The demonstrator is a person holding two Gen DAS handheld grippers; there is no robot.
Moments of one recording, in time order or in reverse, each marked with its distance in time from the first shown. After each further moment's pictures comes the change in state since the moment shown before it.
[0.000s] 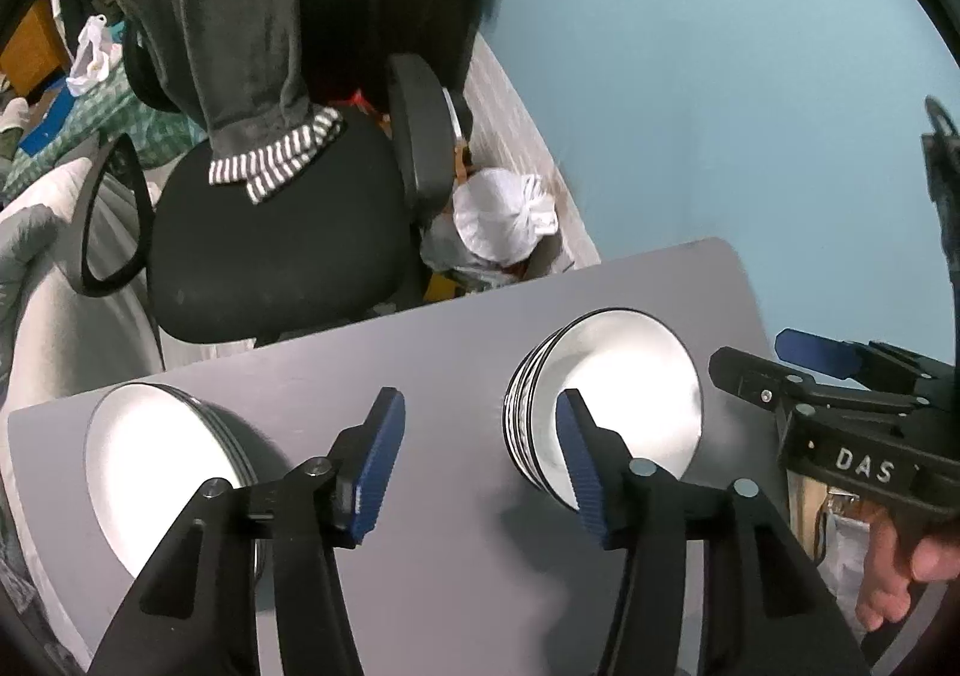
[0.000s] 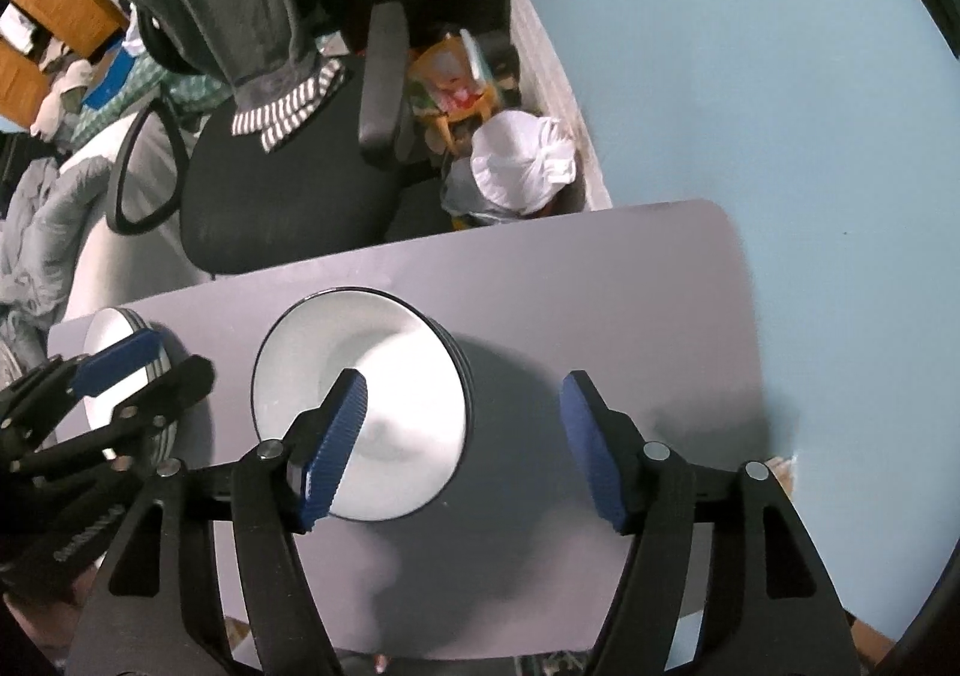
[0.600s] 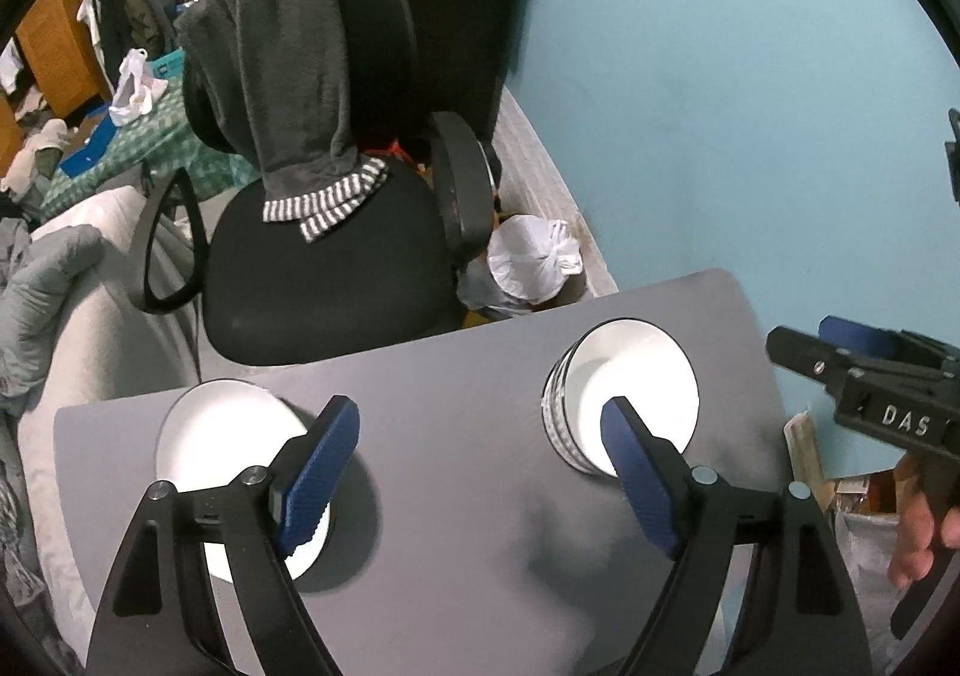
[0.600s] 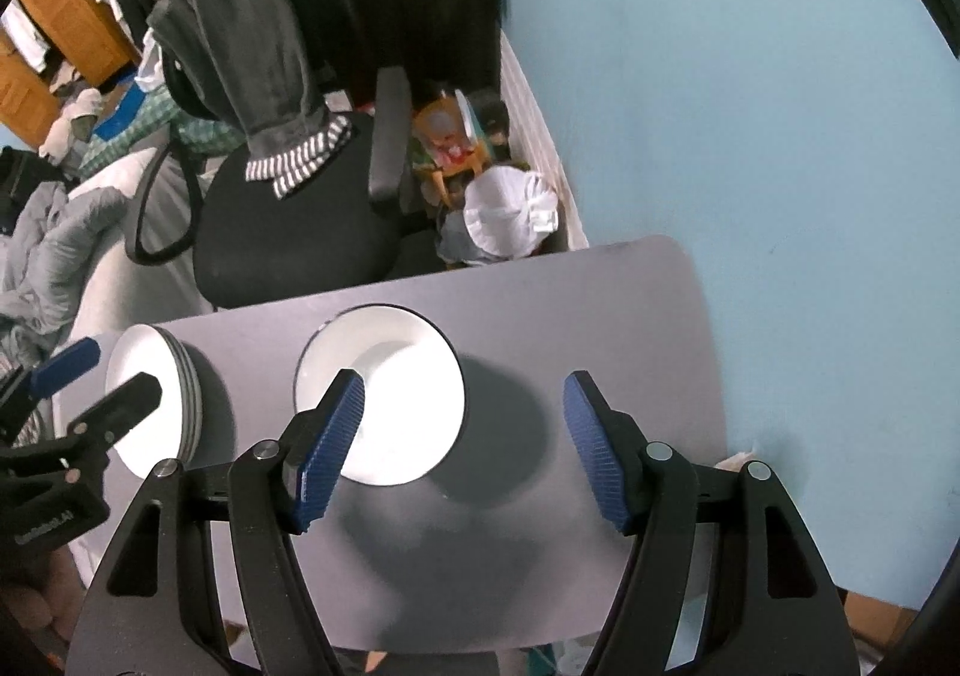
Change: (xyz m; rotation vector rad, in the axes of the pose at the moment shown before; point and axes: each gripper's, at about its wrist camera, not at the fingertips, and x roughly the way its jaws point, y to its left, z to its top) left arm -0.057 0.014 -0.019 0.002 -0.119 0.079; right arm -0.055 0.007 -0.014 -0.008 -0.140 -0.023
